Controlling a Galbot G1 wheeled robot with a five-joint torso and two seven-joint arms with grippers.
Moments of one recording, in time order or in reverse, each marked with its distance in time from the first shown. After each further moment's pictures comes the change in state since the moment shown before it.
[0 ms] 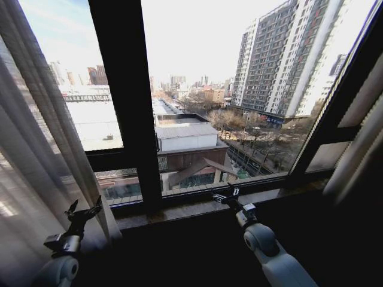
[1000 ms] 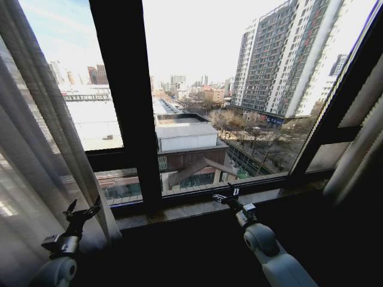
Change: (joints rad) left arm 0.058 0.014 -0.137 0.049 -0.050 -0.125 0.098; right arm 0.000 0.000 0.000 0.000 0.000 0.000 0.000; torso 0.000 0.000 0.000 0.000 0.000
